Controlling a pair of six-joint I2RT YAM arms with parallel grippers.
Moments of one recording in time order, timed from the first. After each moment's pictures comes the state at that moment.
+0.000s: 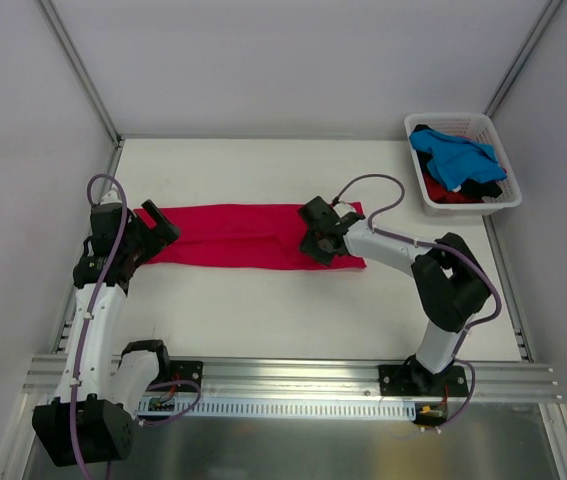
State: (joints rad) left arm 0.12 0.87 0.80 -0.61 0.11 -0.56; right arm 0.74 1.77 1.16 -0.50 0.25 1.14
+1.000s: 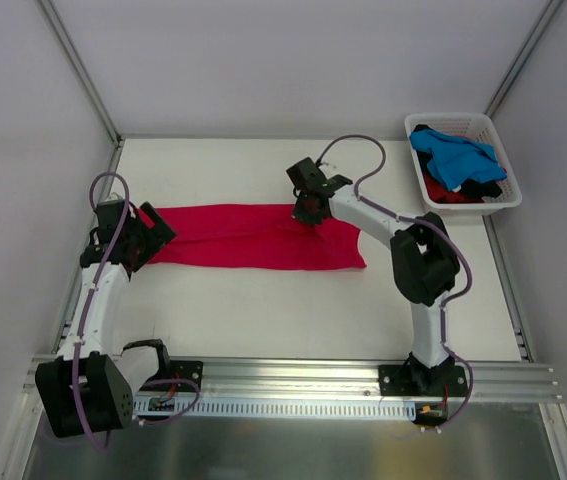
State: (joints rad) left arm 0.15 1.02 0.77 -0.55 0.08 -0.60; right arm 0.68 1.99 1.59 -0.63 0.27 0.92
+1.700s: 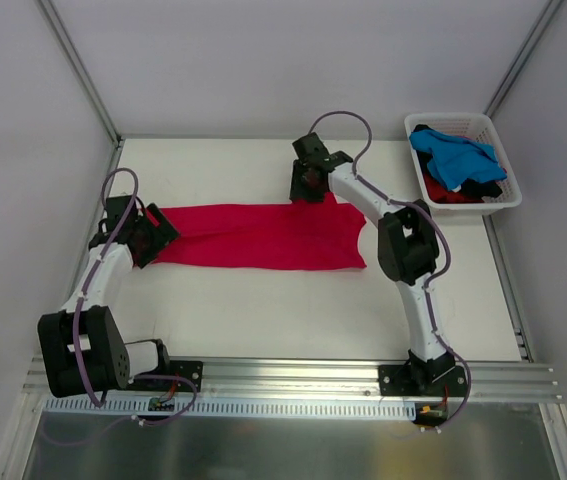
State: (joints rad) left arm 0.17 1.23 0.77 -0.44 0.10 -0.59; right arm 0.56 2.24 1.95 -0.71 0.11 0.58
